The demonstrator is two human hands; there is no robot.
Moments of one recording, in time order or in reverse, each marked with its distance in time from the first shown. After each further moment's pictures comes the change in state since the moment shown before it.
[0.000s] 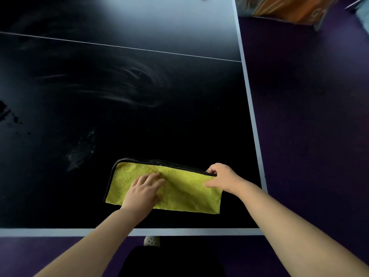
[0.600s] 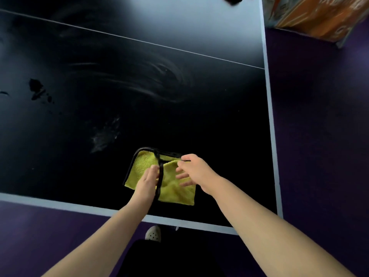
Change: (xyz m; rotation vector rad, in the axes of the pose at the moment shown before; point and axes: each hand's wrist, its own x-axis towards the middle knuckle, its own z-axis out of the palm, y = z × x) left_hand -0.030 -0.001 -0.020 -1.534 0.121 -0.774; right_hand -0.012 -0.112 0.074 0.509 -0.145 0.036
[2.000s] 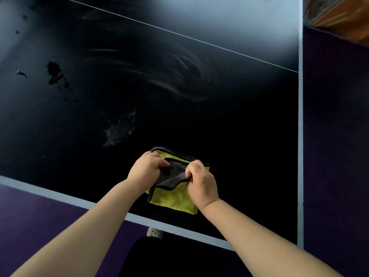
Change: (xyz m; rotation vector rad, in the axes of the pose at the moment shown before) left_hand 0.064 0.027 -0.051 0.979 0.002 0.508; right_hand 0.037 0.035 0.037 -0.689 0.375 -0.856
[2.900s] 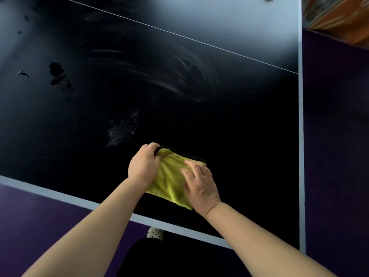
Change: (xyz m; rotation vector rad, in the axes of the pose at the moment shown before) left_hand 0.004 0.003 -0.005 -0.122 0.228 -0.310; right_hand -0.012 0.005 0.011 -0.280 -0.096 -0.190
